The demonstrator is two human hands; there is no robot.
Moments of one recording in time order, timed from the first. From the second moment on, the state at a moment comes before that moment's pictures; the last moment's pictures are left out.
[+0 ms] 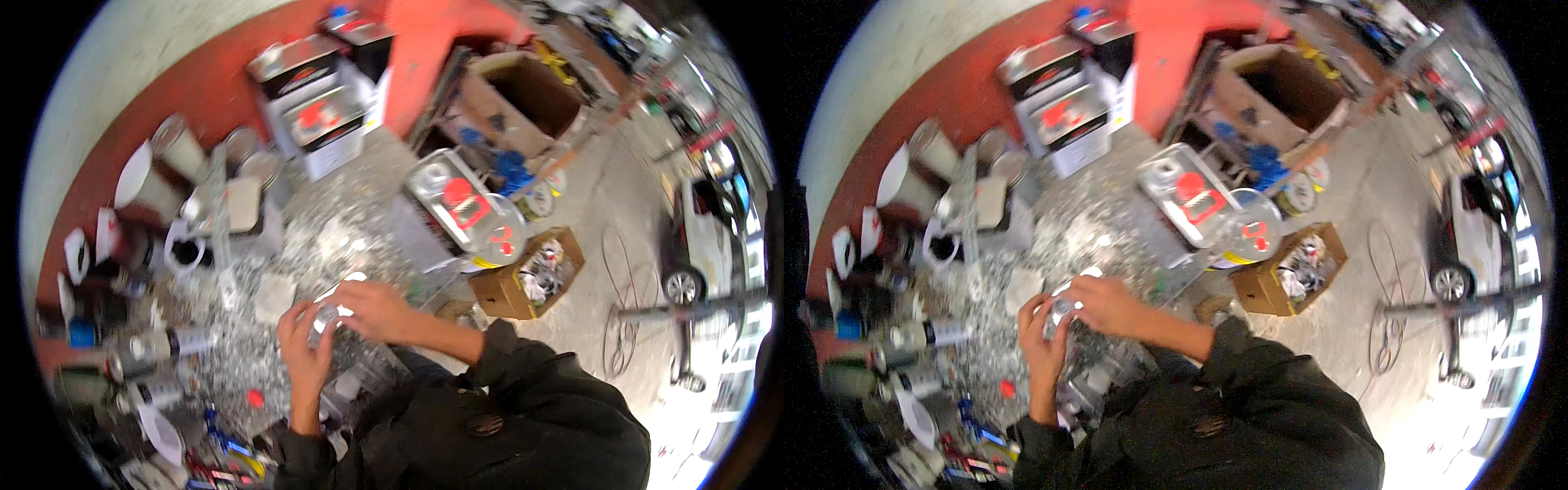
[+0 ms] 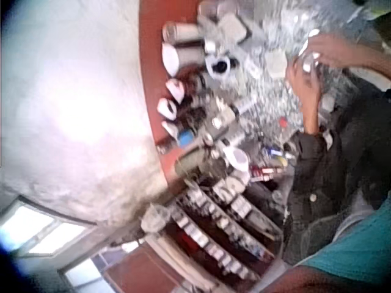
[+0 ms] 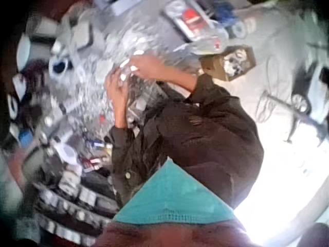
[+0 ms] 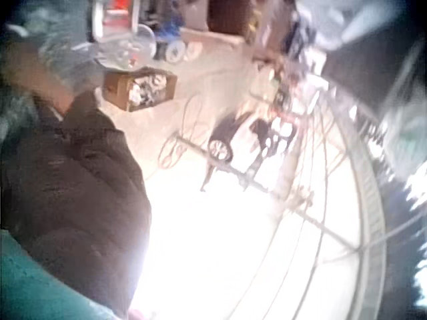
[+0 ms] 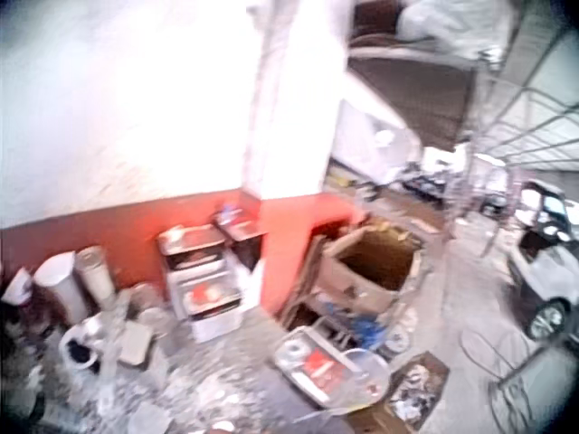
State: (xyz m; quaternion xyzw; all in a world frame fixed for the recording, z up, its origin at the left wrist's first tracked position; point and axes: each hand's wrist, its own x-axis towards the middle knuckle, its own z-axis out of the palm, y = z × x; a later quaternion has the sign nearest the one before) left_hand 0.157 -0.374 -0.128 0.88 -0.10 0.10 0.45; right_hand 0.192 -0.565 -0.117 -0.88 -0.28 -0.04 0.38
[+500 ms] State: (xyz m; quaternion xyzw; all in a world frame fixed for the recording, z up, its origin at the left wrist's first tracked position) left_hand 0.124 -0.358 -0.138 0.80 0.00 0.16 0.58; right_hand 0.048 -0.637 -0.110 -0.87 0.06 -0.13 0.47
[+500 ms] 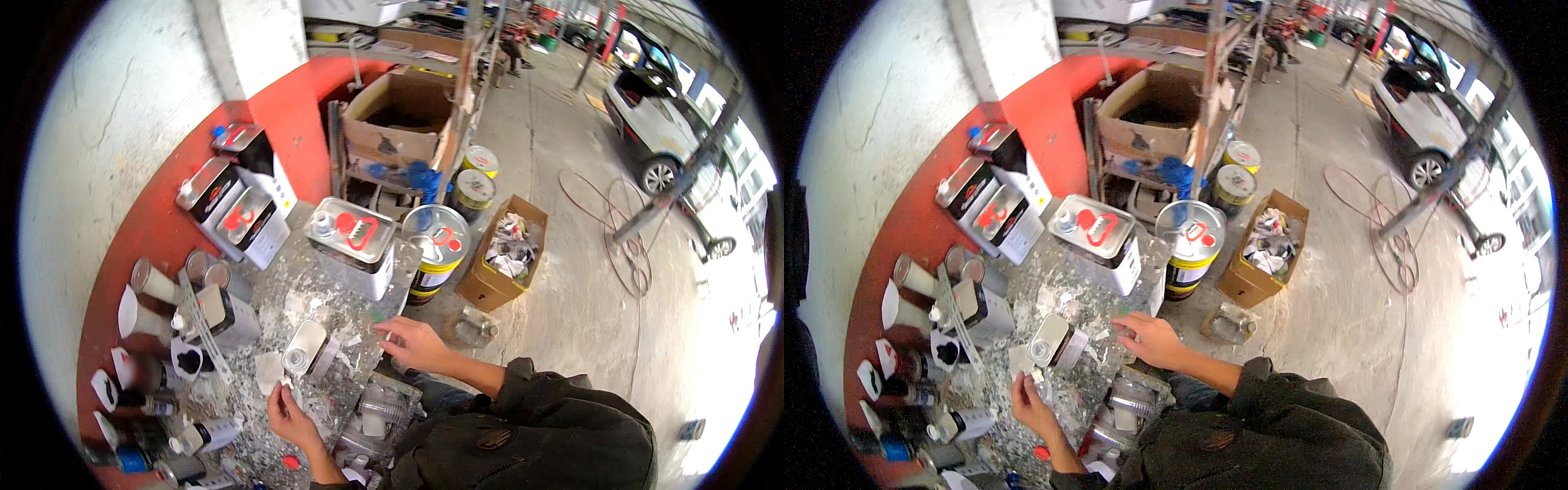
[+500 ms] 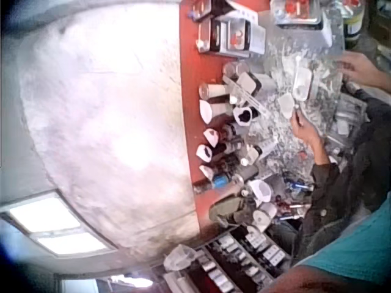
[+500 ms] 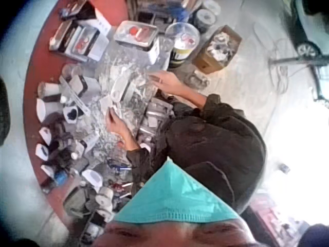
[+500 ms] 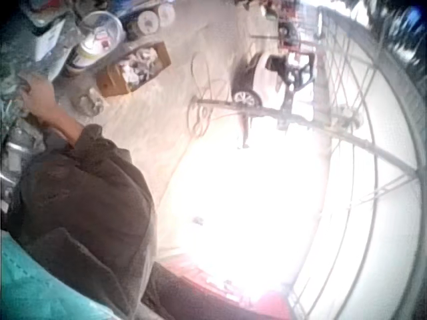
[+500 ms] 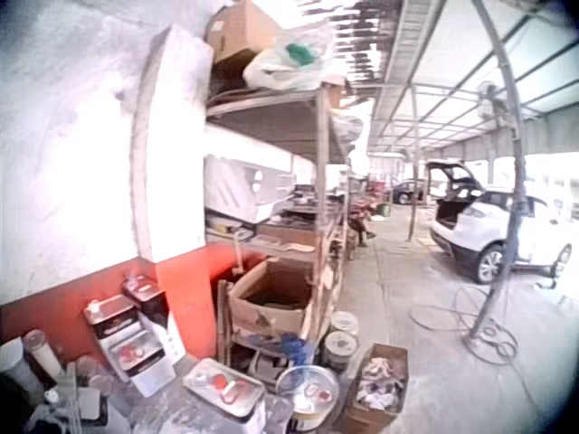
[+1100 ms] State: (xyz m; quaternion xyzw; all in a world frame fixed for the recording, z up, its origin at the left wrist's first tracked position) left_hand 0.090 -0.358 -0.173 0.75 0.15 0.12 0.64; right_hand -0.073 -0.756 -0.127 -0.88 0.08 -0.16 0.45
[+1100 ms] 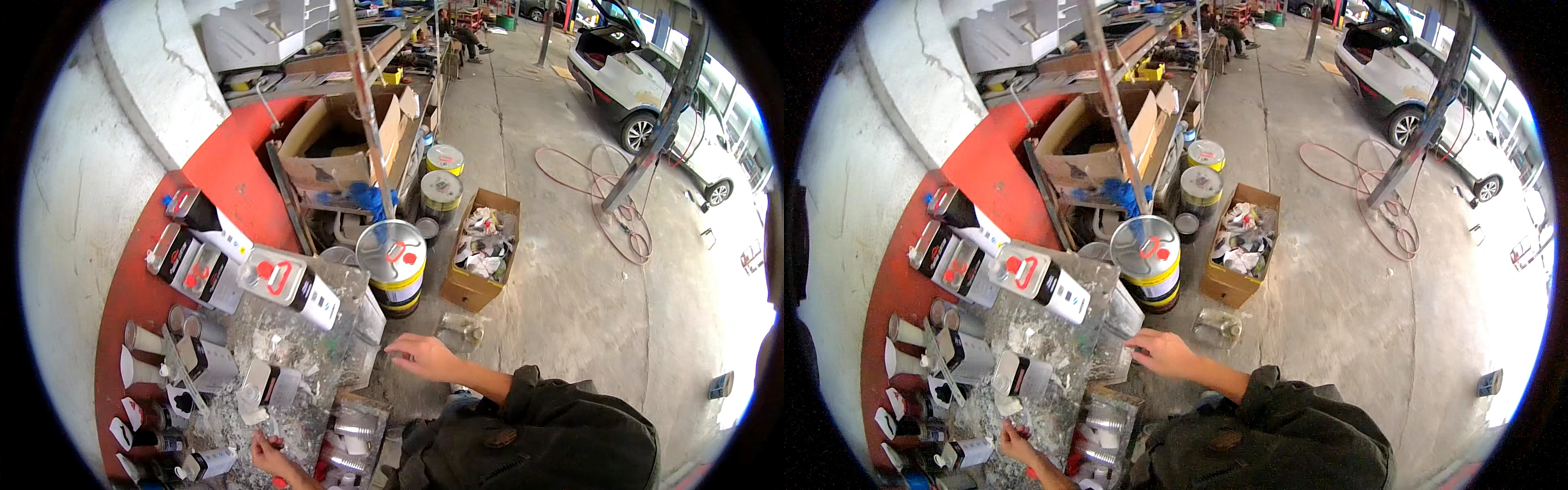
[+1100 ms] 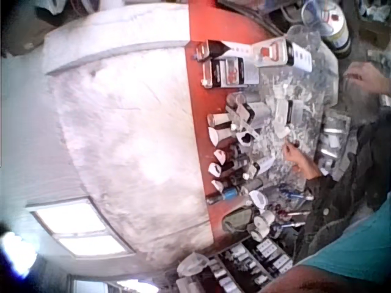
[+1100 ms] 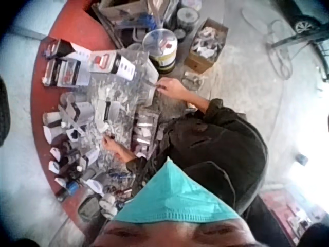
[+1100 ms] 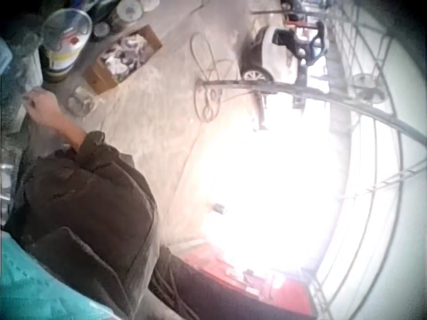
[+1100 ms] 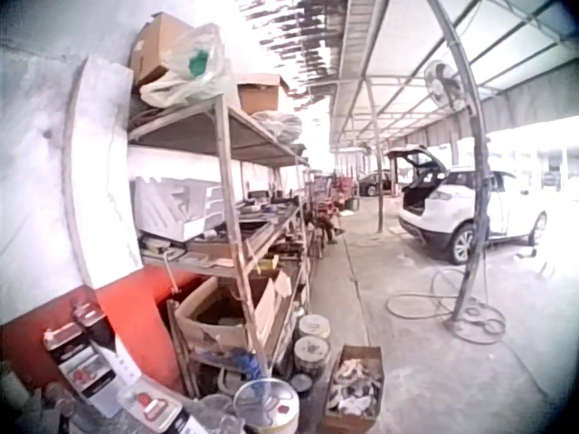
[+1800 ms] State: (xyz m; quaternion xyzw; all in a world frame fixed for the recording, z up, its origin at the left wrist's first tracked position) left_hand 0.034 -0.547 -0.162 0.77 0.11 0.06 0.63; right_hand -0.231 -0.916 -0.173 -0.83 0.25 -0.15 0.48
